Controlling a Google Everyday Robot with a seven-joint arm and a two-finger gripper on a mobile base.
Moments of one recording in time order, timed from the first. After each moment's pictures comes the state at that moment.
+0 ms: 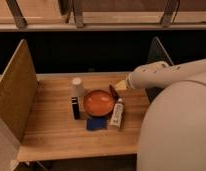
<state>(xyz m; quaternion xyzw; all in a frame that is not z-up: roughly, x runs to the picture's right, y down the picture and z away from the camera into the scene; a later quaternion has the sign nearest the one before) 0.151 -0.025 0.753 -0.06 -0.02 0.58 0.81</state>
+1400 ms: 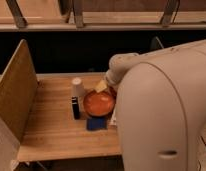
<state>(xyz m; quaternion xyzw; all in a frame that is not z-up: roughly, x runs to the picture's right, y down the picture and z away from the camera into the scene) 0.022 -0.017 0.817 -0.22 -0.03 0.46 0.86</state>
